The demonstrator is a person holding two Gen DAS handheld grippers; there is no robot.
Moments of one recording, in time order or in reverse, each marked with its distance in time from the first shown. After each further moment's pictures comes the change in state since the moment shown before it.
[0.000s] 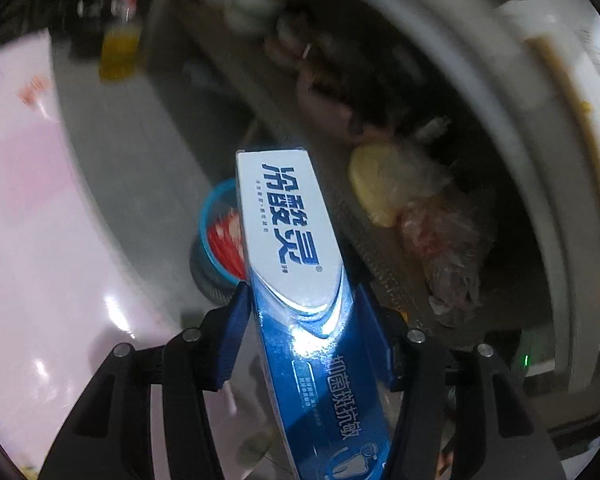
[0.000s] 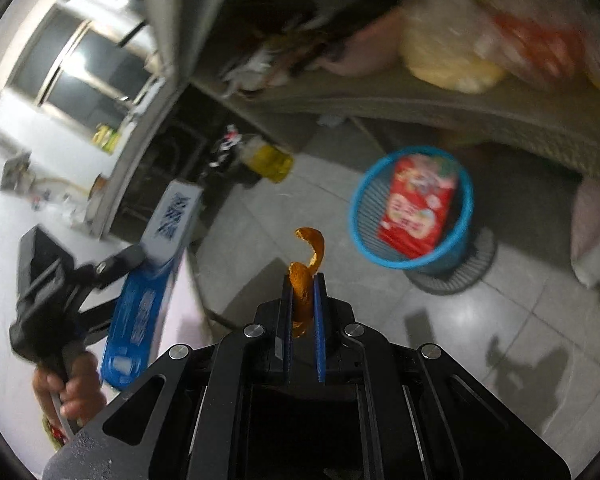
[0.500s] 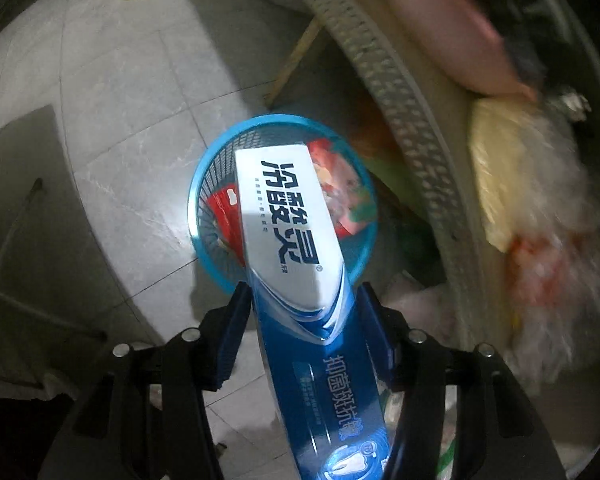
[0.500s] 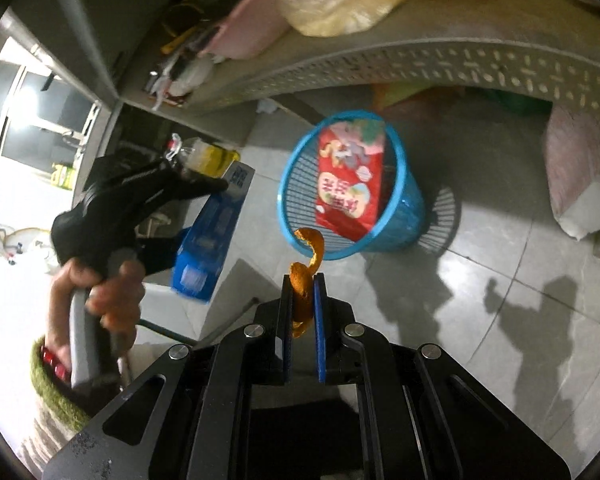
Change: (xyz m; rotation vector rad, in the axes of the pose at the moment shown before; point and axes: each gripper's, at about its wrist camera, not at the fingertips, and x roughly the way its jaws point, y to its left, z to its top) left arm 0.225 0.013 0.071 -0.171 0.258 0.235; right arm 0.033 -0.090 0.010 0.185 0.058 -0.067
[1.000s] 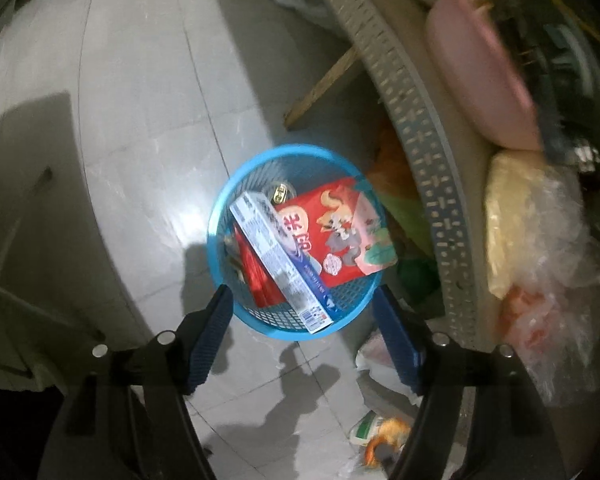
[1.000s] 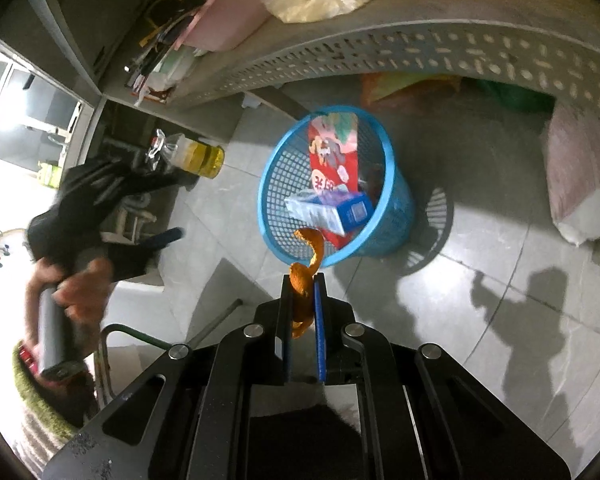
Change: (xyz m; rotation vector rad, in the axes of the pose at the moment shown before) left arm -0.032 0.025 0.021 -0.060 -0.059 -0.018; right arm 0.019 -0.004 0.012 -0.018 0.015 -0.045
